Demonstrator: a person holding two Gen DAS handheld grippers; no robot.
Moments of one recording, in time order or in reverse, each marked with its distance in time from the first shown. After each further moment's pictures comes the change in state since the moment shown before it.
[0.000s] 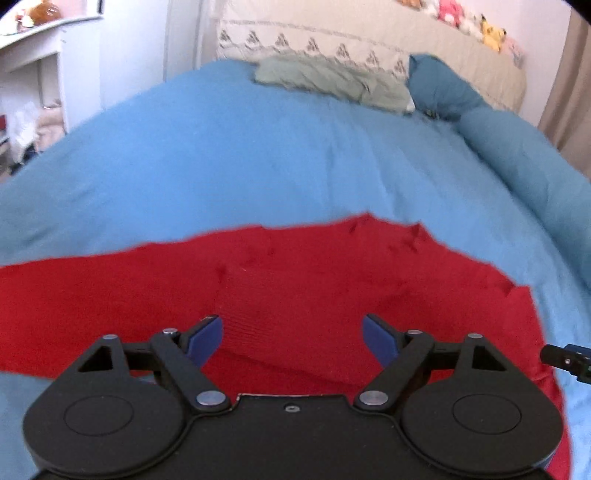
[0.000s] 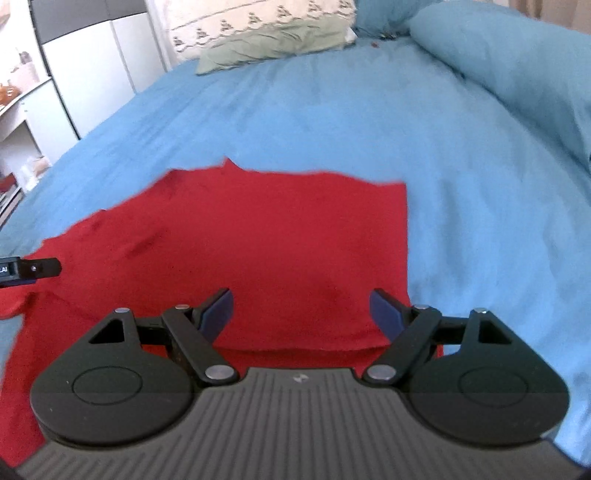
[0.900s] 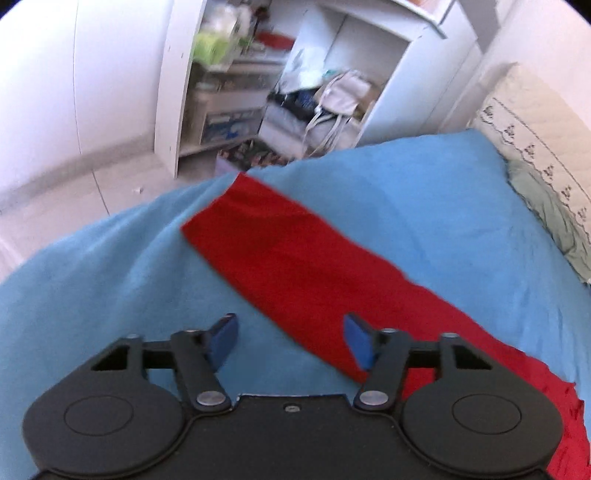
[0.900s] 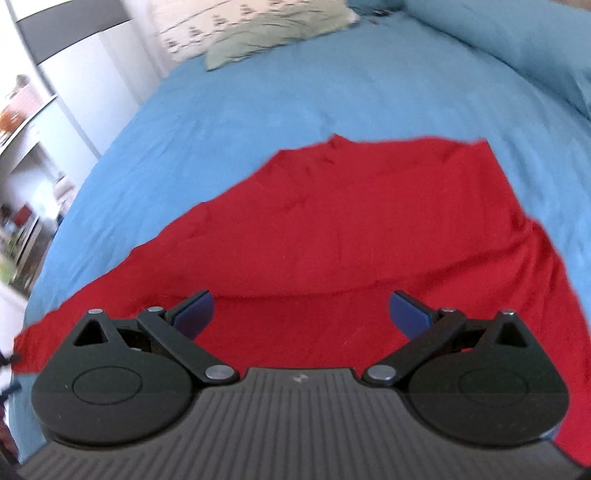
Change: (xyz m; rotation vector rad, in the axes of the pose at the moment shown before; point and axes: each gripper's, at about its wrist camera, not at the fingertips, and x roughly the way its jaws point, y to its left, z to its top) left arm -0.082 0.366 -0.047 -0.627 -0.044 0.338; right arm -0.031 0.183 -0.013 0.206 0.060 -0.014
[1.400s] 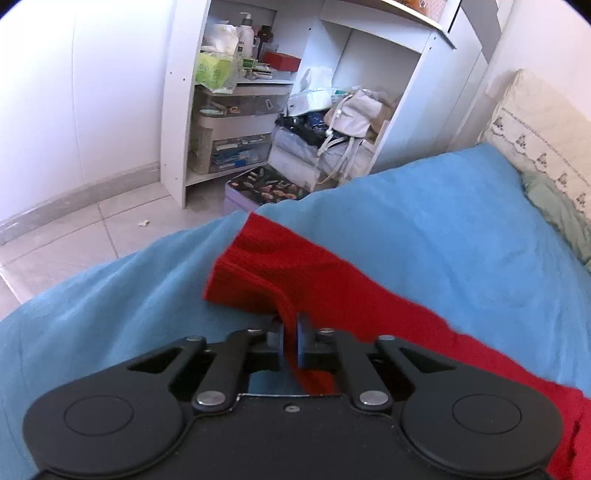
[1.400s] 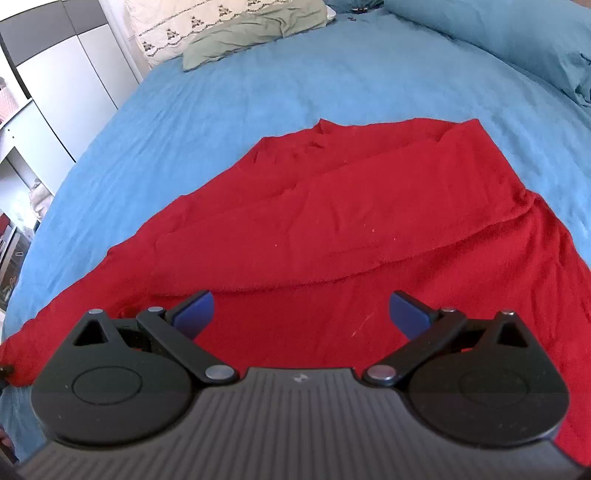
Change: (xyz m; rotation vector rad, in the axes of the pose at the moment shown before) left arm 0.027 0.003 0.020 0.047 -0.109 0.050; right arm 0.024 0.007 -0.016 0.022 -0.022 -0.060
